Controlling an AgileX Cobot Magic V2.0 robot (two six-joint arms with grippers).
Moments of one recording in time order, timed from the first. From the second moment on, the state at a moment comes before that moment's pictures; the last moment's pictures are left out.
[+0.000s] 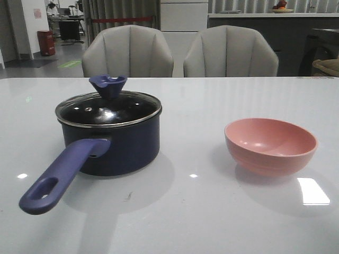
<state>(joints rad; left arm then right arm) -0.17 0.03 -0.06 0.00 0.17 -0.01 0.31 0.34 -0.09 0.34 -0.05 -0.28</state>
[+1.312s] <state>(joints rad) -0.10 0.00 0.00 0.00 0.03 -0.01 0.31 0.34 -0.09 0.34 -0.05 -0.28</state>
